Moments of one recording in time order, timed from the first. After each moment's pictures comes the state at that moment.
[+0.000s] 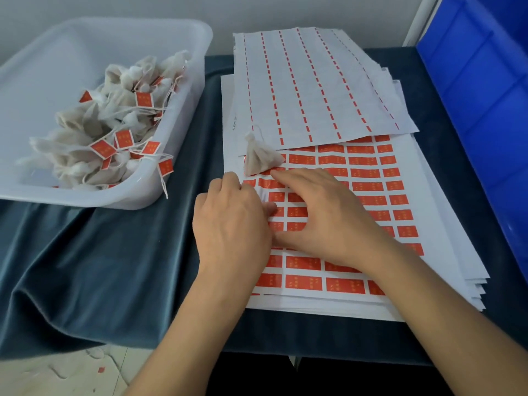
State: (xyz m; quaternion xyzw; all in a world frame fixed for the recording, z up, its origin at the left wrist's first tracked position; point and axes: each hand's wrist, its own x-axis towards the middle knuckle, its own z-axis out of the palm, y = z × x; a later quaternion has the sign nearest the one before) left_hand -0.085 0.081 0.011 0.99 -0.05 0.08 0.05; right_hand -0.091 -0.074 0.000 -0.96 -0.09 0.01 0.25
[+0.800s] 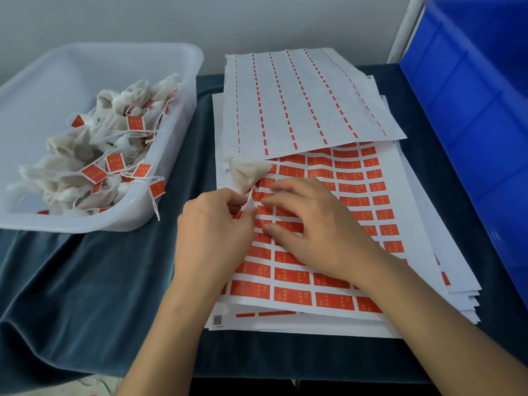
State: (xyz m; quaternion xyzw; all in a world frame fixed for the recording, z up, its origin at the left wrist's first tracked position) left_hand -0.065 0.100 0.017 0.94 0.02 0.02 0.34; right_hand -0.085 -0.079 -0.008 -0.95 -0.12 -0.07 0.26
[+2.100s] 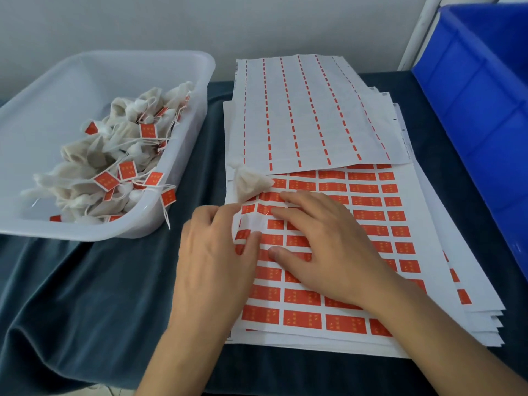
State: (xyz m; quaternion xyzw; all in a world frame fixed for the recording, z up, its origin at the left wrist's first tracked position) left_hand -0.093 0.112 0.013 0.96 -0.02 0.07 0.27; right_hand -0.093 -0.072 -0.011 -0.97 -0.10 -0.03 0.20
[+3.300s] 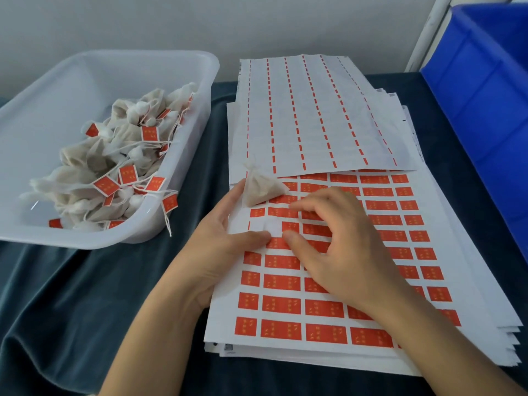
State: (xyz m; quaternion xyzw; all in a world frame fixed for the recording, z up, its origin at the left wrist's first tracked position) left_hand -0.046 0.126 0.022 0.69 0.09 -0.31 0.65; right_hand -0.093 -0.073 -0.004 -0.93 -0.02 -0.09 0.34
